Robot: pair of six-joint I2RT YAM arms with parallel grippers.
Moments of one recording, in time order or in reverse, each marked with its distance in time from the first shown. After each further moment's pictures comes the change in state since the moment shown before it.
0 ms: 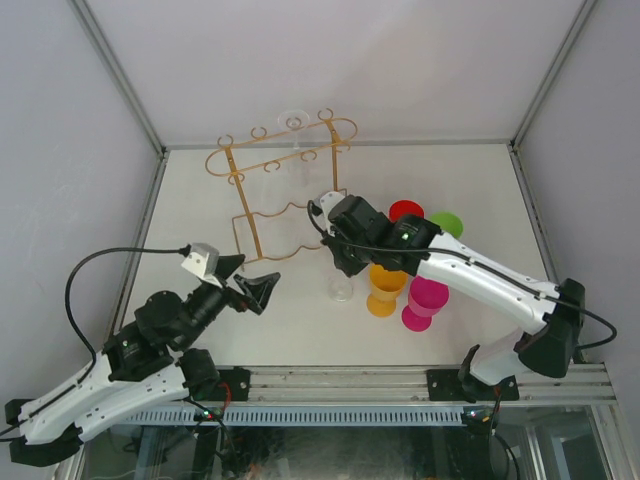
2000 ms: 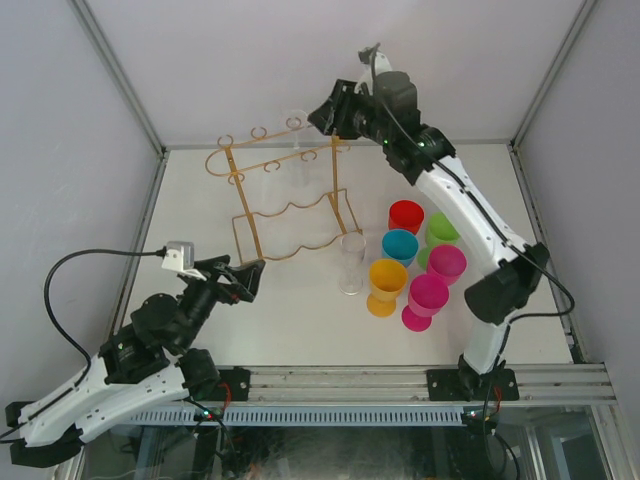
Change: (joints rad) left arm 0.000 -0.035 0.000 -0.036 -0.265 -0.246; right arm -0.426 0.349 0.578 0.459 -0.235 0.316
